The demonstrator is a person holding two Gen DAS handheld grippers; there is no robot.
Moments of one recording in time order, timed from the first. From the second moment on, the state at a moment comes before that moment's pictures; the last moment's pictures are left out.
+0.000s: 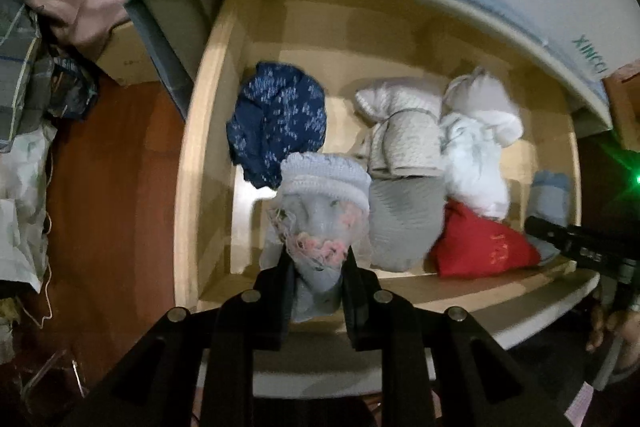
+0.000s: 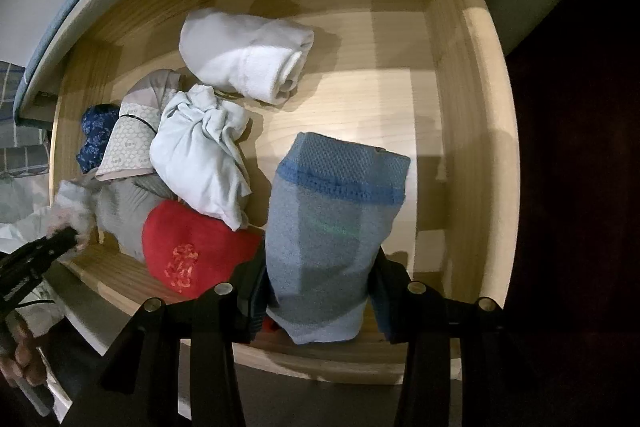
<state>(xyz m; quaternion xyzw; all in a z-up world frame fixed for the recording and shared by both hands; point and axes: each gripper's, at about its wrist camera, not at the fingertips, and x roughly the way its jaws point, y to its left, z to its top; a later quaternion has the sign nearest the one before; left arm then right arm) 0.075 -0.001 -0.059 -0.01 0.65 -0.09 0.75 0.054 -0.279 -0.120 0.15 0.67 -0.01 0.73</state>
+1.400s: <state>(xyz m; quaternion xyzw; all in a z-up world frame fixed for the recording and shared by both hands) 0.173 -0.060 0.153 0.08 0.35 -0.10 0.93 0.053 -0.272 -0.113 0.12 0.66 -0.02 0.74</state>
